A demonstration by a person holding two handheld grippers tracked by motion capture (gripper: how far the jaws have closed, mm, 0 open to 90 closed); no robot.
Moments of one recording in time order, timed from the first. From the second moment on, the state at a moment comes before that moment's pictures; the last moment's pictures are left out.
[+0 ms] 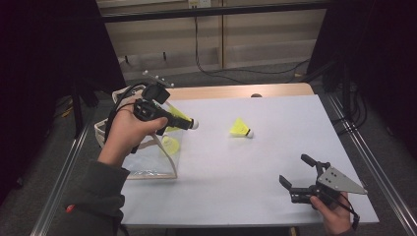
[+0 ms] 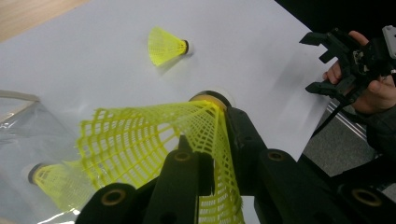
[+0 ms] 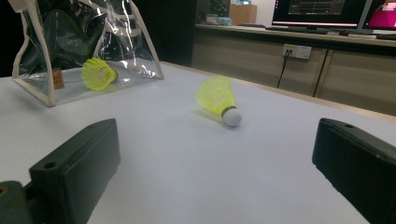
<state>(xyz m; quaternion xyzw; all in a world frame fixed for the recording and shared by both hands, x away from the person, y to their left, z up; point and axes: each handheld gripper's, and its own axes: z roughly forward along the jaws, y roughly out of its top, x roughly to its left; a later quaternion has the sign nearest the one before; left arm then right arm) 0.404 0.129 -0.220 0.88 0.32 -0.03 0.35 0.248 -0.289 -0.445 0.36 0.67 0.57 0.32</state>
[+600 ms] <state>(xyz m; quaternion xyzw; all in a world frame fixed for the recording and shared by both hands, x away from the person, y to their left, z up) 0.410 0.140 -0.212 0.88 0.33 -0.01 0.35 0.247 -0.290 -0.444 0.36 0.67 0.57 0.32</state>
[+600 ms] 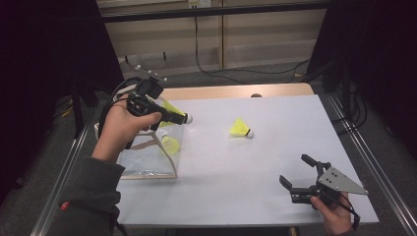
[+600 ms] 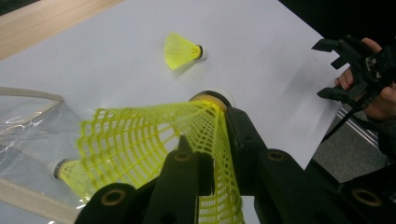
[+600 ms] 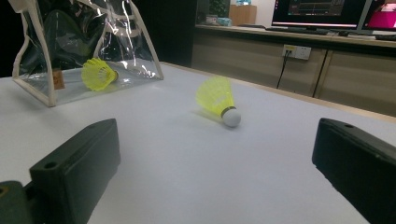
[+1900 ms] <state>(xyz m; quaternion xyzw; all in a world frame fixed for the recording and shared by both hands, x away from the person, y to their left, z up) 0.424 0.169 -0.203 0.86 0.37 0.02 0.35 0.246 -0.290 -0.444 0.36 0.66 0.57 0.33</state>
